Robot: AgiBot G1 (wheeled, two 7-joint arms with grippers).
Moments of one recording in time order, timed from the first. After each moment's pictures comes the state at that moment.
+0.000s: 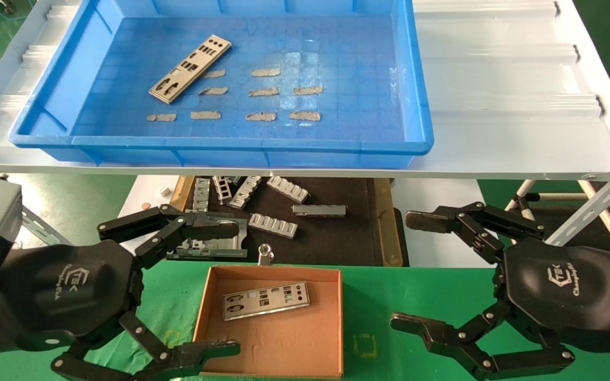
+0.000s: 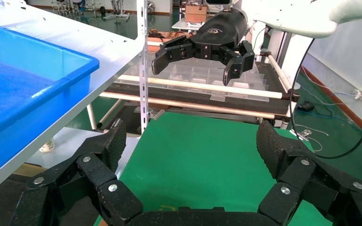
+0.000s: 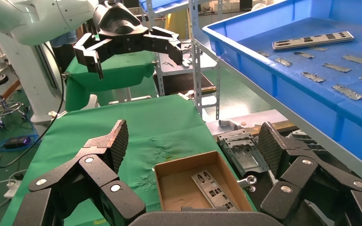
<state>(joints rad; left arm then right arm) -1.07 0.61 0.28 -1.28 0.73 1.50 -0.19 1.10 -0.54 -0.44 1.23 -0.61 -1.41 0.10</state>
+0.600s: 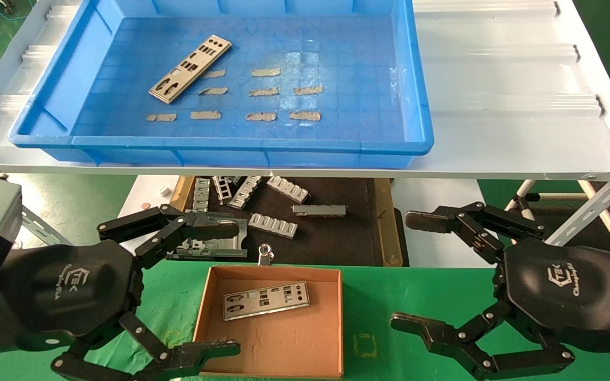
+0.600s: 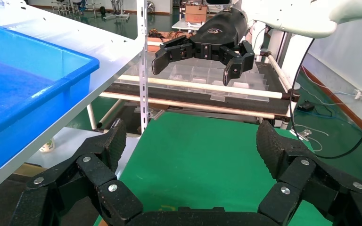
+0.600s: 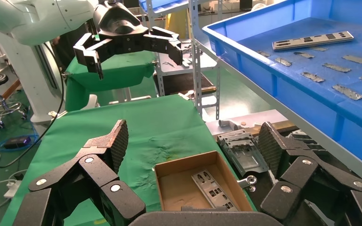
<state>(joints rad) -1.08 0.61 0.28 -1.28 0.73 1.49 -0.19 1.10 -0.54 -0.44 1.23 -0.61 -1.41 0.10</state>
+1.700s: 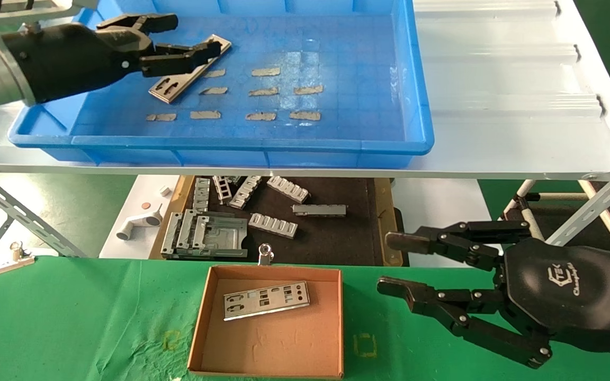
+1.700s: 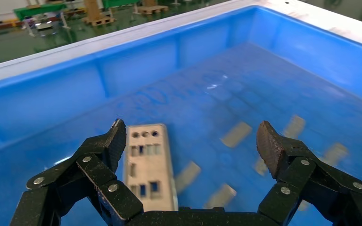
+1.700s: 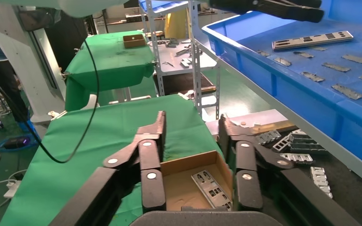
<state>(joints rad) -1.74 0.97 0.45 -0.45 1.19 1.10 -0.09 1.10 -0.54 -0.44 1.23 -0.61 -1.41 0.10</state>
